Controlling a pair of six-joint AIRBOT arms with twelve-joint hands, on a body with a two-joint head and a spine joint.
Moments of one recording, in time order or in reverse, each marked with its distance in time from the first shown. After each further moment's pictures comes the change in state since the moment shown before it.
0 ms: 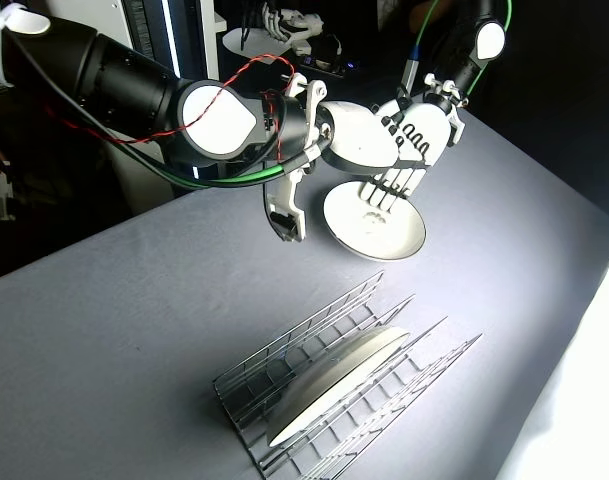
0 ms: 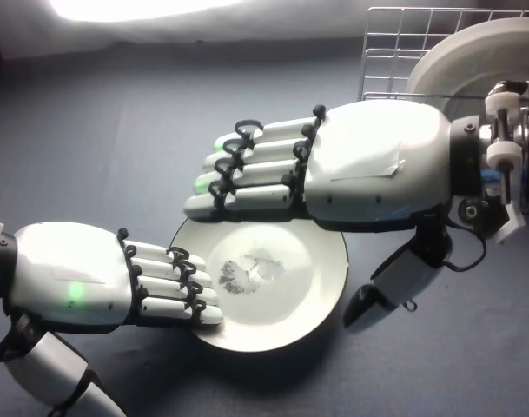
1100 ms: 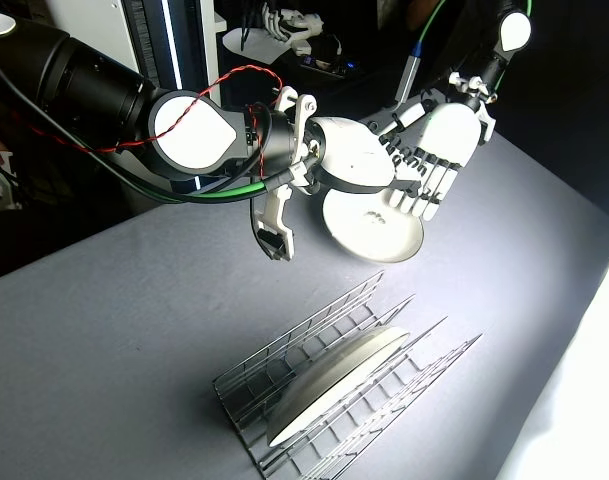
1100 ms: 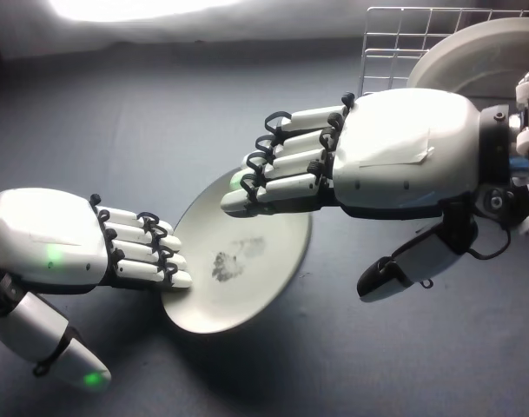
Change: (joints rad) left arm -0.016 -0.009 0.099 0.005 0.006 -0.027; right arm -0.013 0.038 0.014 -0.001 0.016 0.000
